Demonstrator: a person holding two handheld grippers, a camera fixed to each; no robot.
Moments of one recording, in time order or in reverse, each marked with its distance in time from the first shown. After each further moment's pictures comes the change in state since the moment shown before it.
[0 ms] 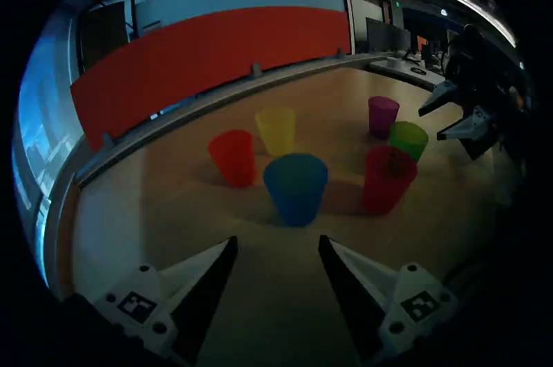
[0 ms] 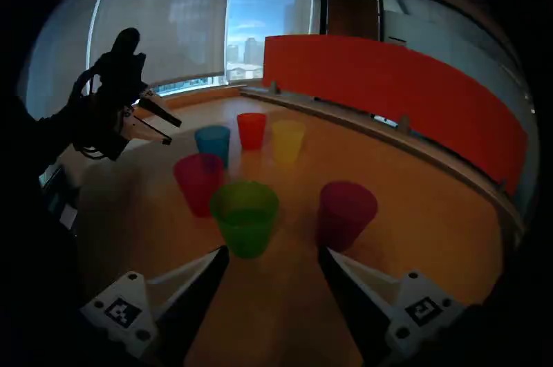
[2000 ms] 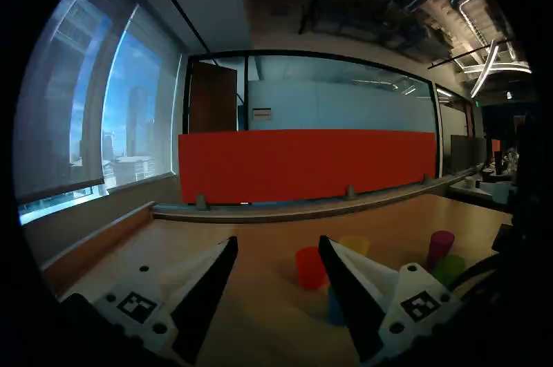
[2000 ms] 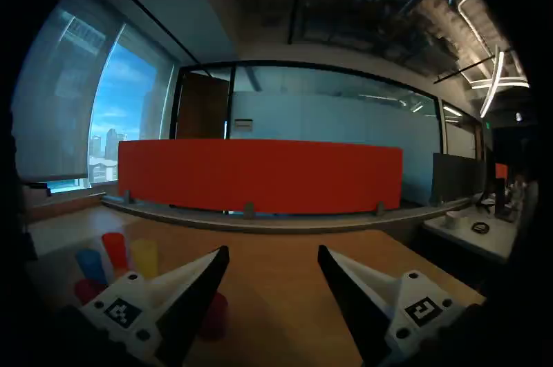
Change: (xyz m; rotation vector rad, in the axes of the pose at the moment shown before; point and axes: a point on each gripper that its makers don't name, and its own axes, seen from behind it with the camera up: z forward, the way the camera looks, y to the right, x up) left arm 0.092 -0.063 -0.089 0.482 0.549 -0.274; right arm 0.099 0.137 -0.083 -0.740 0.474 0.207
